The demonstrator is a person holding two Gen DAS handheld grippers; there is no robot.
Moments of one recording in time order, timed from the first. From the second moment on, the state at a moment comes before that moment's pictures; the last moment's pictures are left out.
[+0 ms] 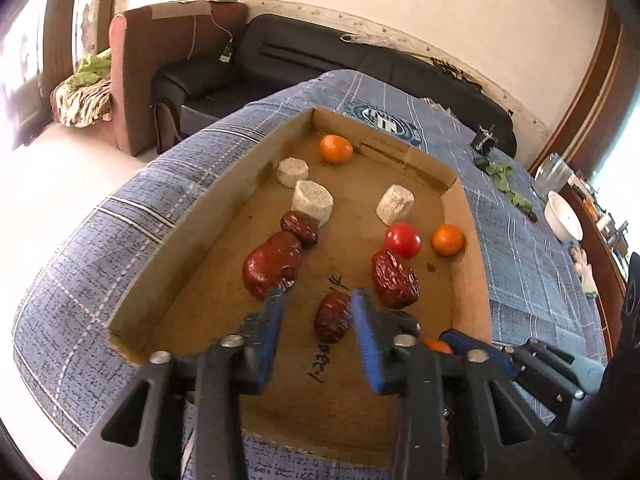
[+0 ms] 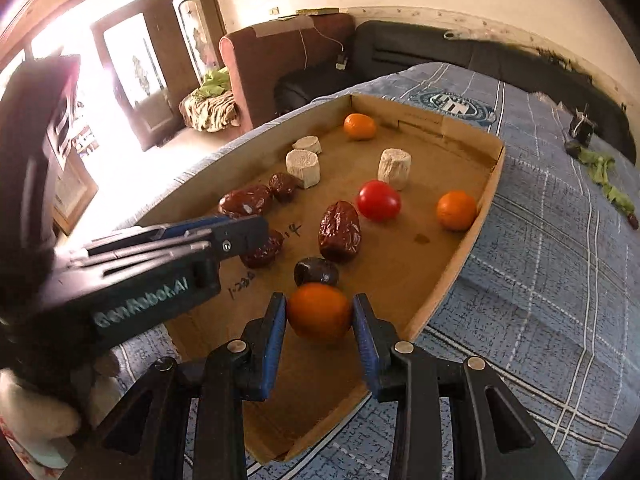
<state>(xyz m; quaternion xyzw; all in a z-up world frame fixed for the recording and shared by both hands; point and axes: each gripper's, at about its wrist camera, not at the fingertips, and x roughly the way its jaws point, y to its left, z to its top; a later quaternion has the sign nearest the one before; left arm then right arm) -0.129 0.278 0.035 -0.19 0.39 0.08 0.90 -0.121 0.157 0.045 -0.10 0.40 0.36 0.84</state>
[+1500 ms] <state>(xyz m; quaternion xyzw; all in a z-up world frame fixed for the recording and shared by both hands) -0.162 0.221 0.076 -0.06 0.32 0.15 0.93 -0.141 0.066 0.070 0.02 0.38 0.27 0.88</state>
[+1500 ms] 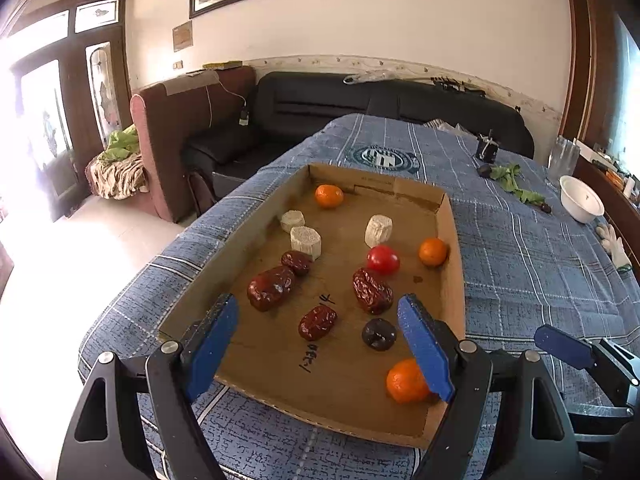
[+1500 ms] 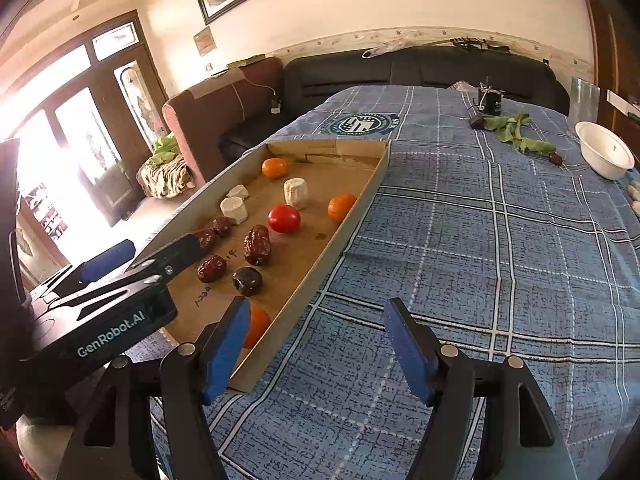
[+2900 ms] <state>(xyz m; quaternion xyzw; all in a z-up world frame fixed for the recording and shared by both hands) -0.189 0.227 0.080 -0.09 0.29 0.18 0.93 -0.147 0.048 0.069 0.01 0.36 0.21 0.91</state>
